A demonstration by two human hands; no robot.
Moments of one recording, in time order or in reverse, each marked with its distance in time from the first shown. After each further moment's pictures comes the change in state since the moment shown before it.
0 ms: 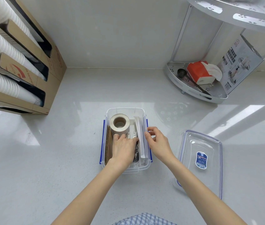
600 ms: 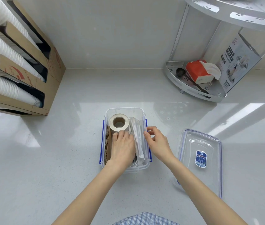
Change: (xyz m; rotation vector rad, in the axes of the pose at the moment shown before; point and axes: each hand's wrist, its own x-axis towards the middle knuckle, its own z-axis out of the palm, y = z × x) left_hand -0.006 0.000 -0.001 0.006 0.105 -0.011; right_hand -0.003 -0.003 0.000 -0.001 -0.002 -0.002
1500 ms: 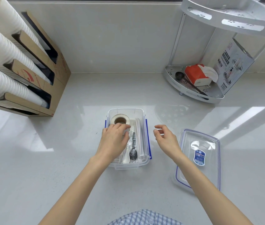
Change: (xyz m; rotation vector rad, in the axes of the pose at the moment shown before) left_hand -0.014 -0.023 -0.042 -0.395 0.149 -0.017; right_hand -0.006 0.008 -0.025 -0.001 0.065 0.015
